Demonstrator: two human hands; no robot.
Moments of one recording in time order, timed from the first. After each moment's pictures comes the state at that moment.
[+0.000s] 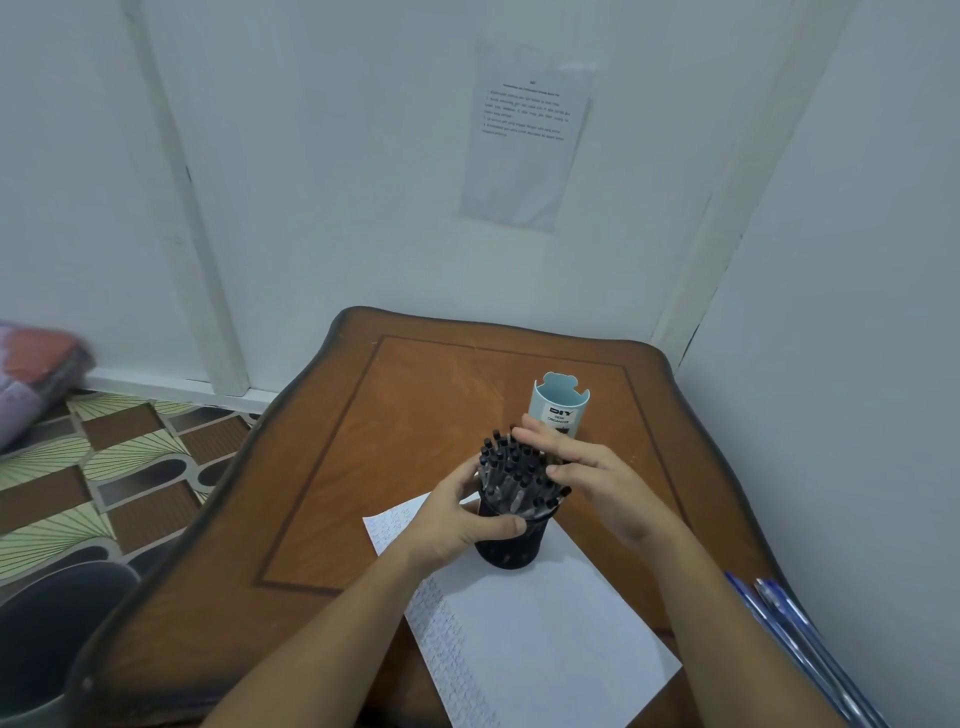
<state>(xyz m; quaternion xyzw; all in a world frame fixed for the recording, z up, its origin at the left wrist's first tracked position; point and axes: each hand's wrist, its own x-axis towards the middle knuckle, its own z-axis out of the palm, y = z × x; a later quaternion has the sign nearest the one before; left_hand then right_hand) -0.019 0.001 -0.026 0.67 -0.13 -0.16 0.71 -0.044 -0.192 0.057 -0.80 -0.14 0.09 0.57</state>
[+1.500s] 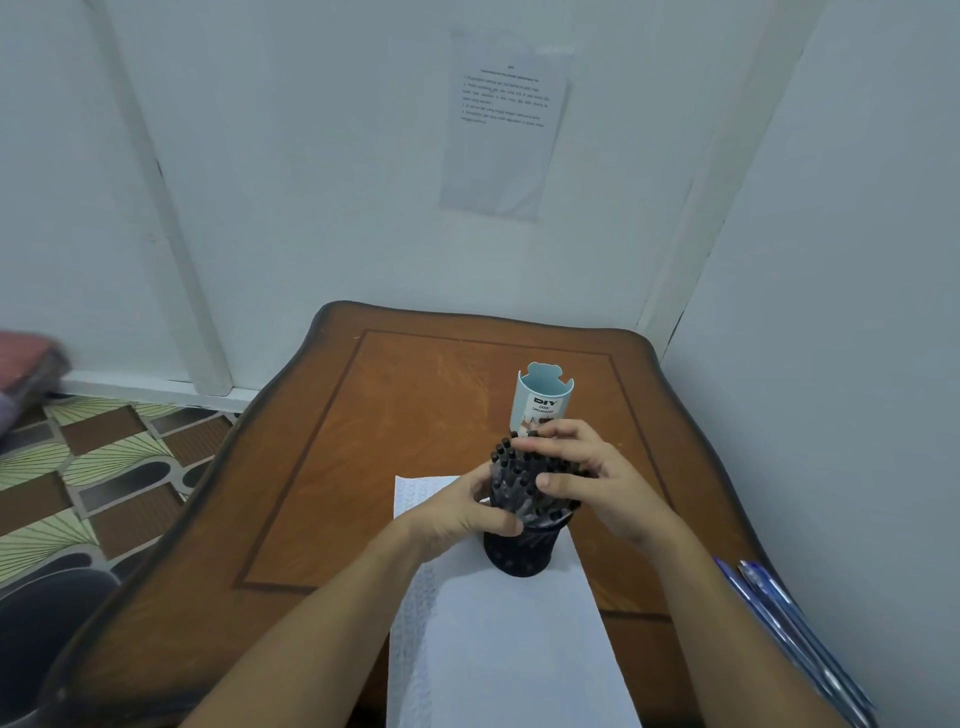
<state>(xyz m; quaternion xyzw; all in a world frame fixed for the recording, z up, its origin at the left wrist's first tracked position) -0.013 -0.019 -0.015 0.65 -0.18 -0.29 0.68 -0.051 -0.210 0.048 -0.82 -0.14 0.05 0.55</state>
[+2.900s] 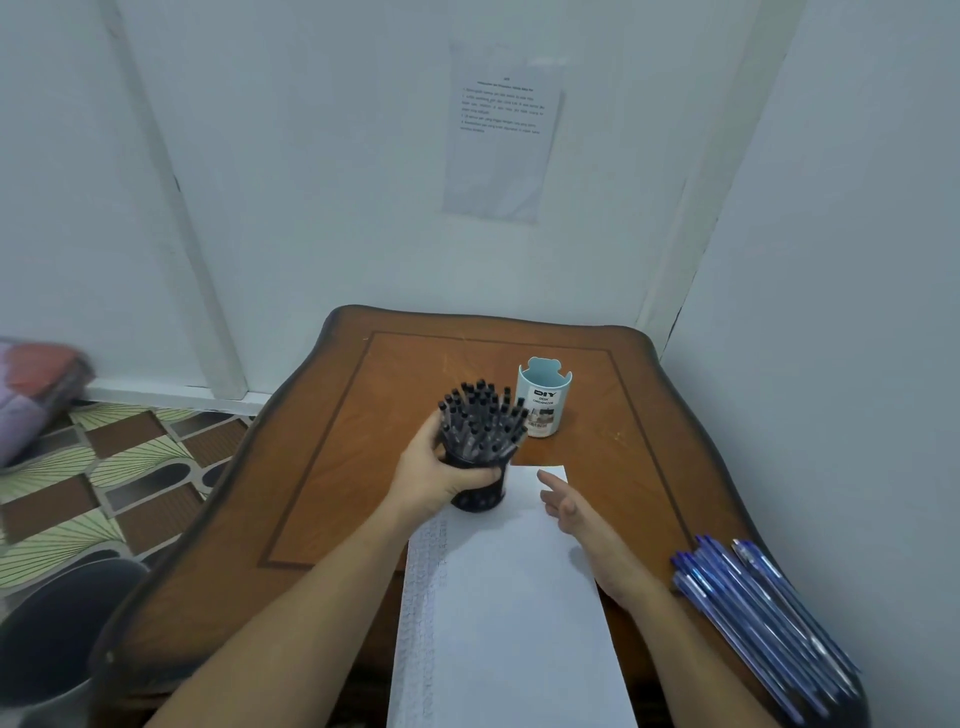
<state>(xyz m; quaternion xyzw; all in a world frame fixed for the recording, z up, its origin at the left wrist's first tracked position) -0.020 0.002 0.001 0.74 -0.06 -0.03 0.67 -0.090 -0.208 -0.027 -0.80 0.00 0.12 0.59</state>
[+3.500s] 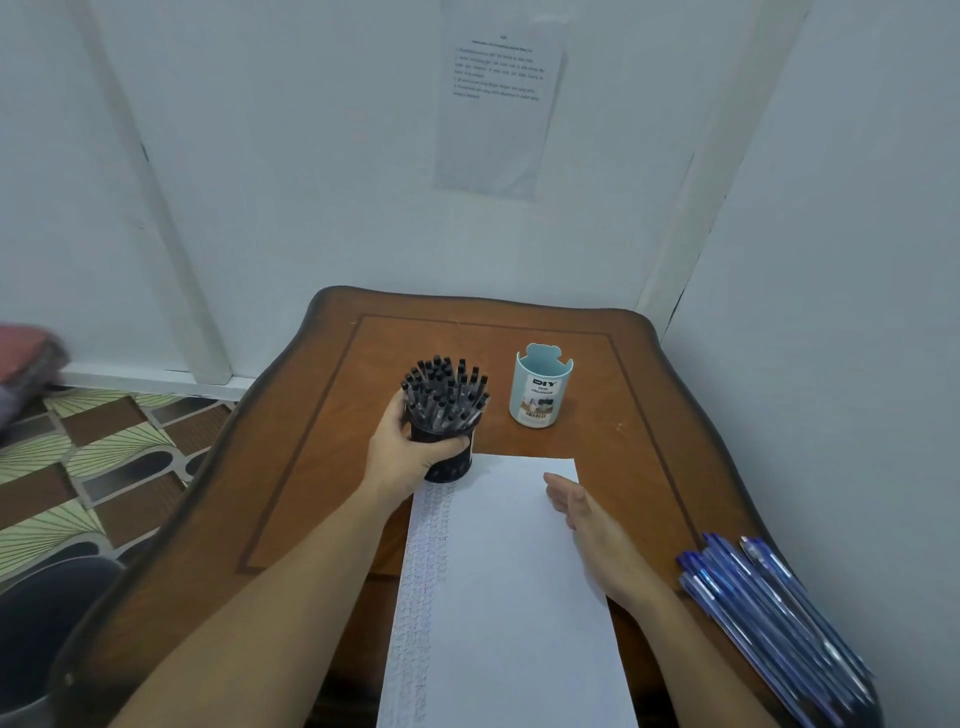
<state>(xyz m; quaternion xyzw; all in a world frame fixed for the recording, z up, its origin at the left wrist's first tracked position) 0.020 0.017 -0.023 0.73 -0.02 0.03 0.68 -0.083 -0.213 -0.041 -0.83 0.04 0.08 0.56</state>
